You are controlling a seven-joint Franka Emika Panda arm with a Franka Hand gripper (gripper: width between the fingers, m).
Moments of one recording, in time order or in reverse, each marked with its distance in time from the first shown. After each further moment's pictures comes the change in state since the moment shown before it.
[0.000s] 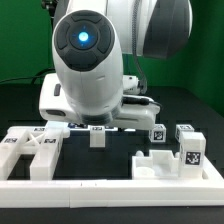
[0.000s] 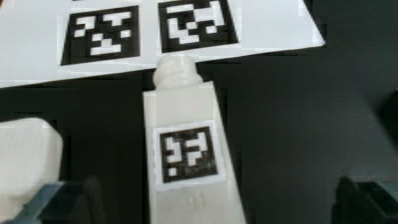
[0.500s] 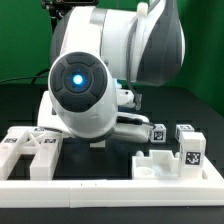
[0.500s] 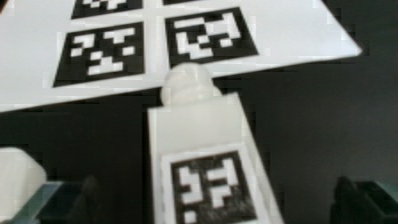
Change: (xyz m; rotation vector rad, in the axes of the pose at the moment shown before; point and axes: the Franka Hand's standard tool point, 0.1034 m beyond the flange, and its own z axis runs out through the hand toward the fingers) arm 0.008 0.006 0.031 -0.014 -0.100 0.044
